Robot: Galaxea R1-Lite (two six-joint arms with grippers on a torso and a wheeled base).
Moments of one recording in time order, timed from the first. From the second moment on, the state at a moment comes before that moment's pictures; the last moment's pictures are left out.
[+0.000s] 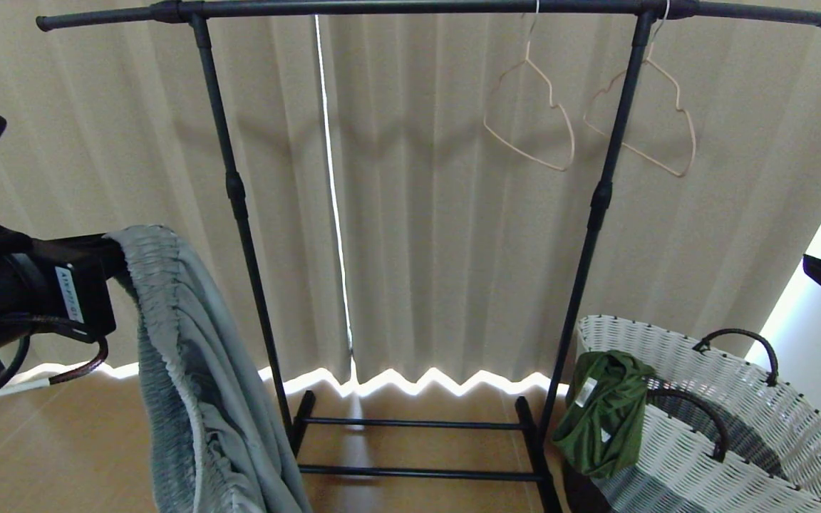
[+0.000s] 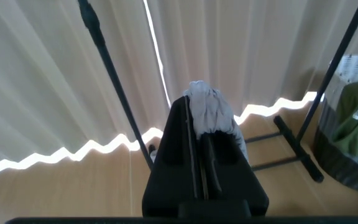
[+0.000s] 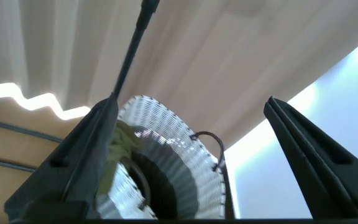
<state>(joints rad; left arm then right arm) -0.42 1.13 -0.80 -0.16 0.22 0.11 -0.02 1.07 -0.76 -0.14 -0.07 -0.42</state>
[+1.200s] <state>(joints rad) -0.34 1.02 -0.67 -0.16 0.21 0.11 -0.03 1.07 -0.74 -0.14 -0.06 -0.46</state>
